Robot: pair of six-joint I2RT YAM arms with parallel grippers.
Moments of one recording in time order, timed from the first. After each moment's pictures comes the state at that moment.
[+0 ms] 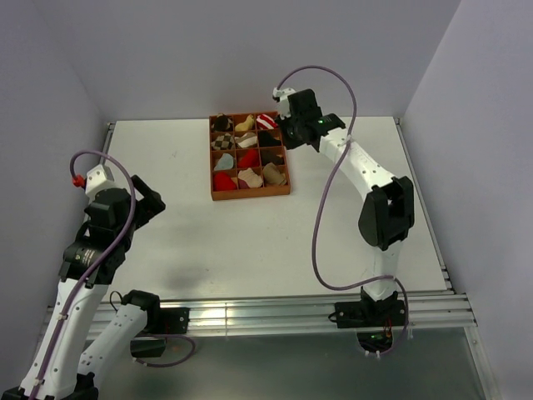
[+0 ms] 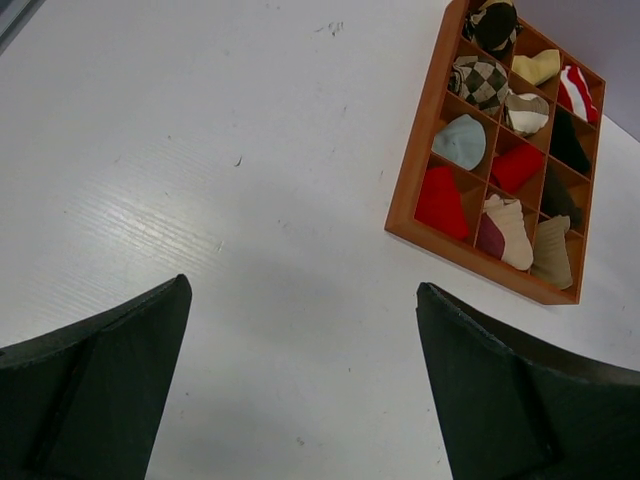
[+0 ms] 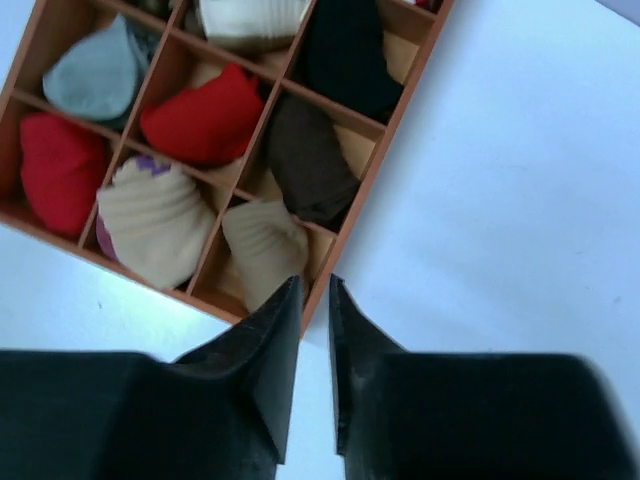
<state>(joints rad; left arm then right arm) -0.25 0.66 0.94 -0.79 -0.40 -0.66 0.44 1.94 1.84 -0.65 -0.02 -0.08</state>
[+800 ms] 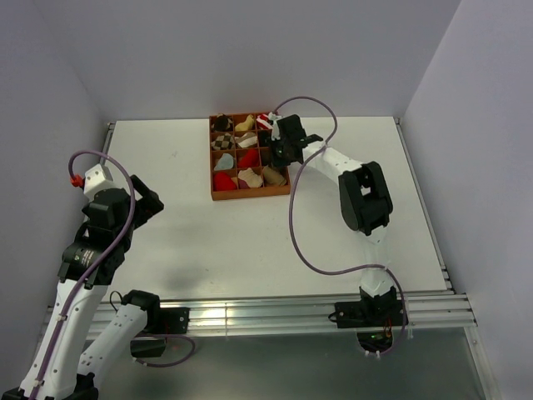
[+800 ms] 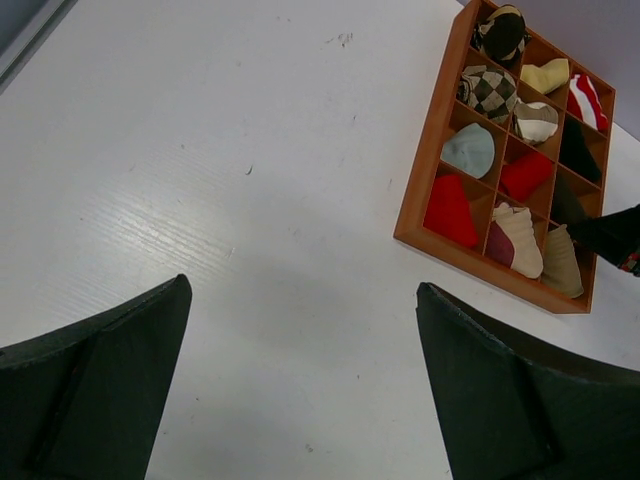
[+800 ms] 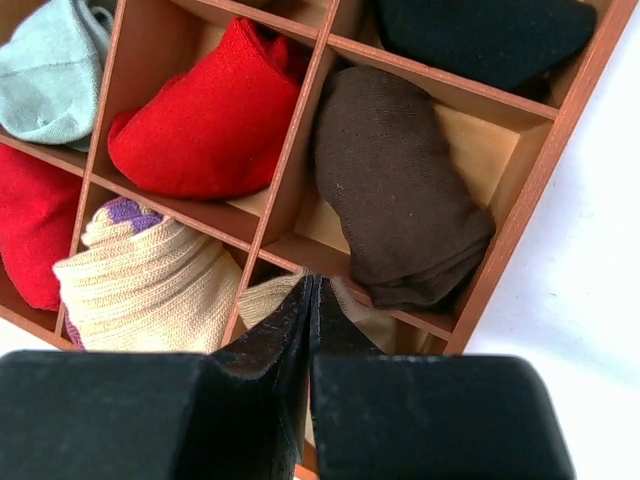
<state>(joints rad) -0.25 0.66 0.95 -0.79 -0.42 -0.64 0.43 2.18 1.74 -0.40 -0.16 0.15</state>
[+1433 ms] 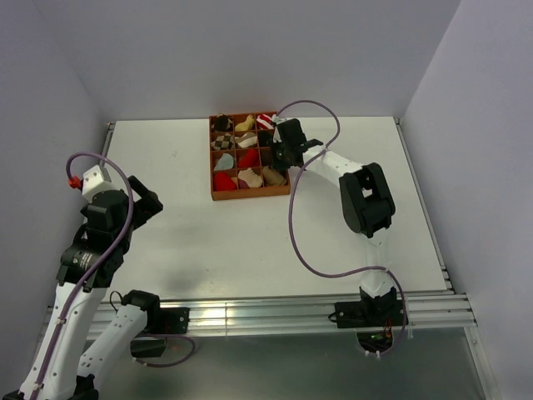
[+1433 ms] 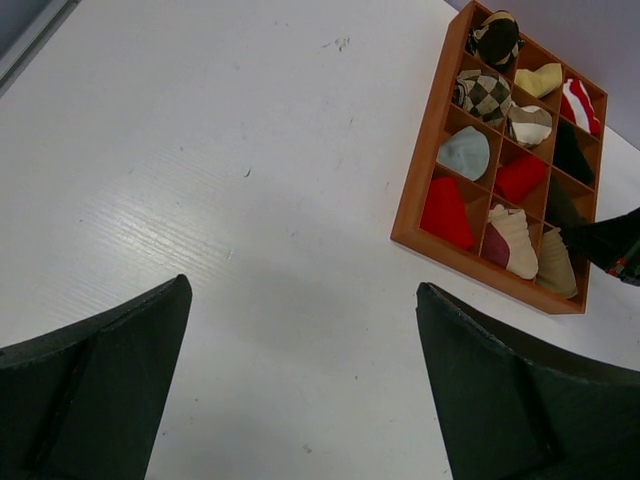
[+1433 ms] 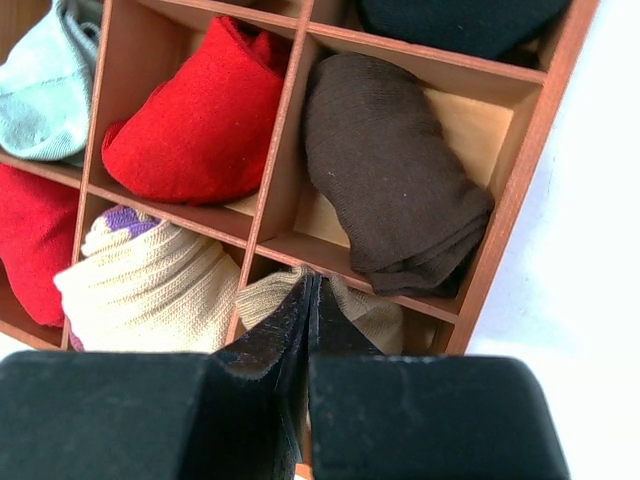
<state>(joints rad) -0.25 0.65 0.95 -0.79 -0.42 -0.64 0.44 2.14 1.63 -0.30 -0.12 0.23</state>
